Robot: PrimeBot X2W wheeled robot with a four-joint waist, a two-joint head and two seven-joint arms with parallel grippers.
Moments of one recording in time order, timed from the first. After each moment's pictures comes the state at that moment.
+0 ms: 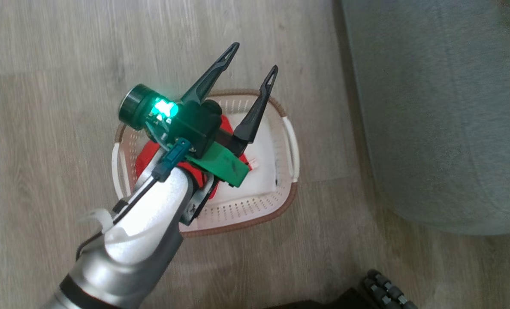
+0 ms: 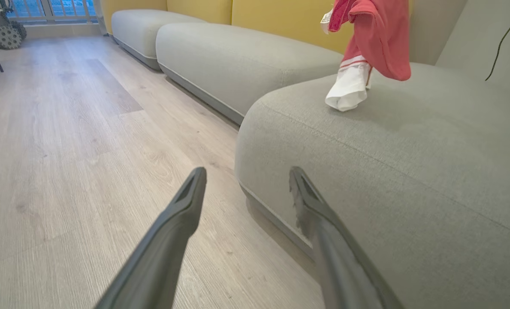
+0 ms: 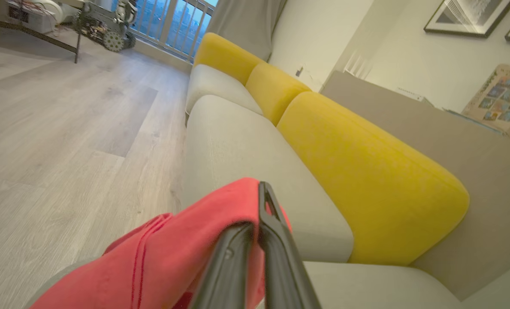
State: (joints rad) left arm -0.61 0.14 -0.64 0.20 -0.19 0.05 -0.19; right arm -1.44 -0.61 0.16 1.00 0.15 0.13 -0.23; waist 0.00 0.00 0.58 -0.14
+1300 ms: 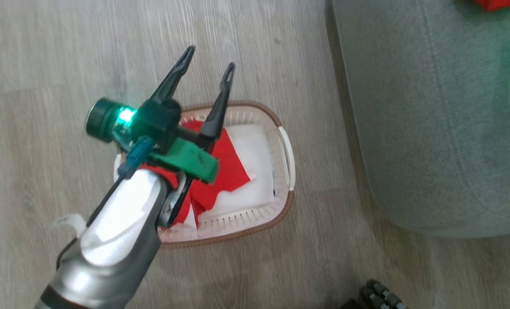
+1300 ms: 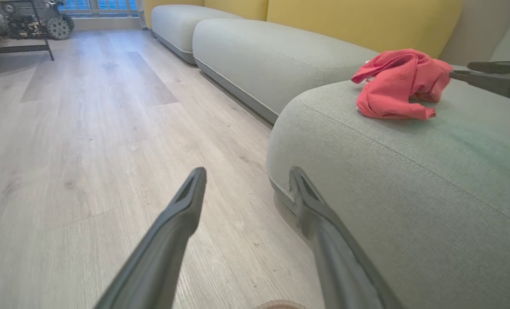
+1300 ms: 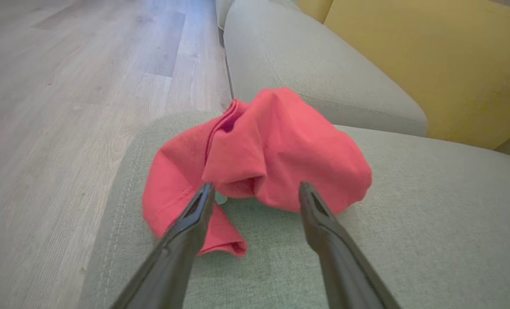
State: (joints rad) left arm -0.57 0.19 -0.58 0.21 -0.26 0.11 -0.20; right arm -0.90 -0.38 -0.05 0.86 0.11 0.13 -0.25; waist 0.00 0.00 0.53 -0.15
